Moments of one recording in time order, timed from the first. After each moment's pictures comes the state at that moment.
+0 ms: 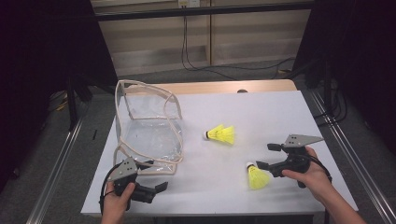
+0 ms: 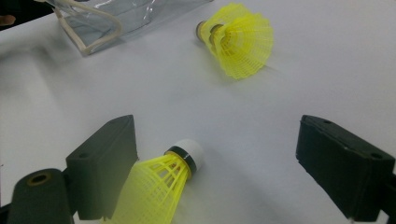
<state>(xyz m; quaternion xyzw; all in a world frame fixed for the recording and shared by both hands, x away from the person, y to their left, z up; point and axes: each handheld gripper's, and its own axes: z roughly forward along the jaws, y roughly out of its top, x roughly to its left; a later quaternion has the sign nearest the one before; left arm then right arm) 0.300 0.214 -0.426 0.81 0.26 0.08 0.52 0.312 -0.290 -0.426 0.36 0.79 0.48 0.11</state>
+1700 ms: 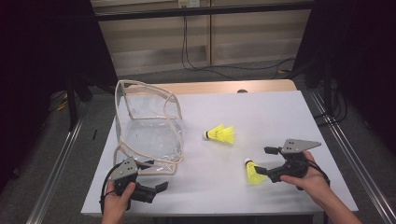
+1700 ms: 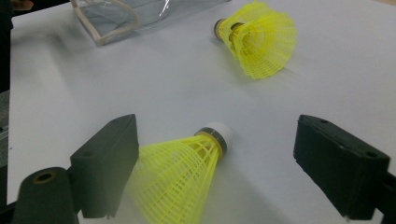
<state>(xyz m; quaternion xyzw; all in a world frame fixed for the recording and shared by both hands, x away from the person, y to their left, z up) 0.301 0.213 -0.427 0.81 0.27 0.08 0.53 0.304 -0.283 -0.431 0.33 0.80 0.49 0.11</state>
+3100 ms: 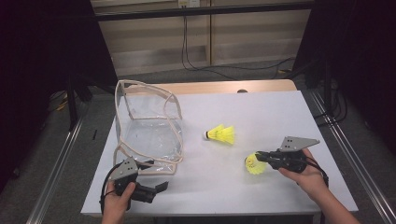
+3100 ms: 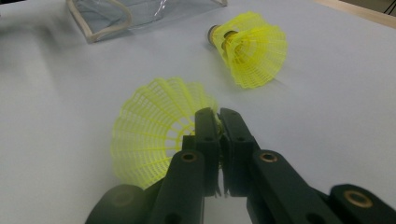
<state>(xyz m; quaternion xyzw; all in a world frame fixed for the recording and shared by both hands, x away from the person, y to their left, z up) 0.301 0.213 -0.427 0.81 0.26 0.08 0.52 0.312 -0.282 -0.427 0.31 0.81 0.48 0.14</state>
